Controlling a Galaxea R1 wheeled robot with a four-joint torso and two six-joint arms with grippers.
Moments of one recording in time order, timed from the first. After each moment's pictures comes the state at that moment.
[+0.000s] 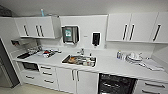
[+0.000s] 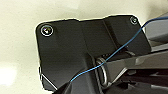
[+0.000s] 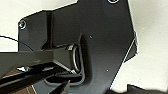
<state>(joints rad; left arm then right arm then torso) 1.56 2.93 -2.60 0.11 -0.14 -0.02 -1.52 3.01 -2.72 -0.01 -0.07 0.06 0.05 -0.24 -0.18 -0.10</state>
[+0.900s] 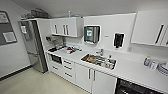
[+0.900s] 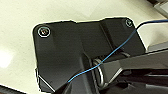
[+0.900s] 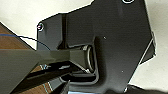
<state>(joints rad) 1.56 2.88 -2.51 0.12 -0.15 -0.02 -1.53 2.88 -2.46 -0.01 -0.04 0.06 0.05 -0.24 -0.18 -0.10</state>
